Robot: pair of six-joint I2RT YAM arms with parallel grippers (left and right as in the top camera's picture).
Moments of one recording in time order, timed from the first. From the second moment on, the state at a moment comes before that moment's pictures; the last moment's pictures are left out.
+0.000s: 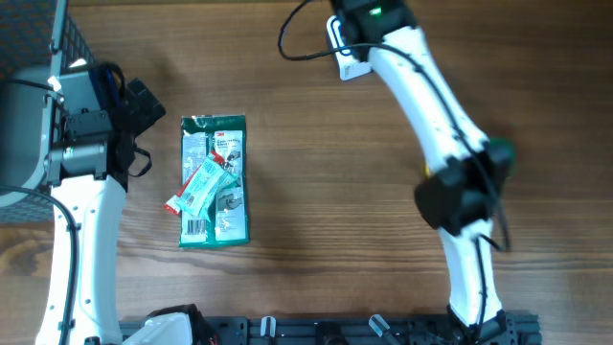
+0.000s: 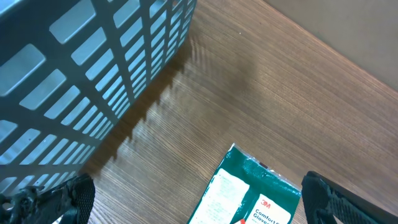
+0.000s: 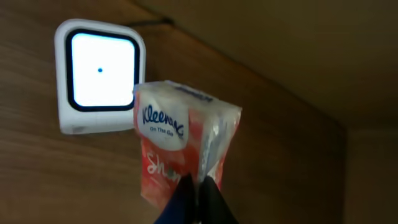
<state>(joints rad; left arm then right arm) 0.15 1.33 1.20 -0.68 -0.24 -0.45 0.44 2.27 2.42 -1.16 0.57 -0.15</state>
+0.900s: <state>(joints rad) 0.15 1.33 1.20 -0.68 -0.24 -0.45 0.46 2.09 1.96 -1.61 -0.01 0.19</state>
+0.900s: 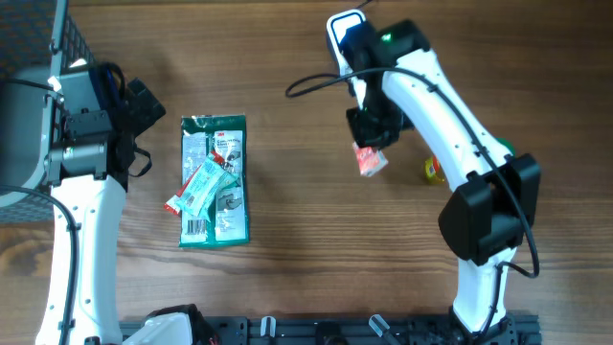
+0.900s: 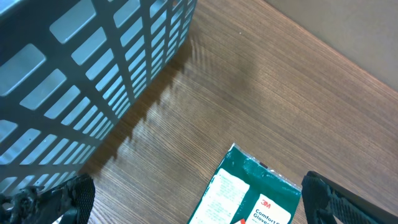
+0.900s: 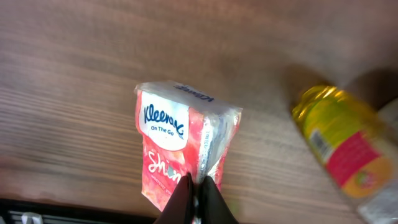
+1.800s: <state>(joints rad) 0.15 1.33 1.20 -0.68 -0.24 -0.45 0.55 1.78 1.25 -1.27 0.26 0.49</state>
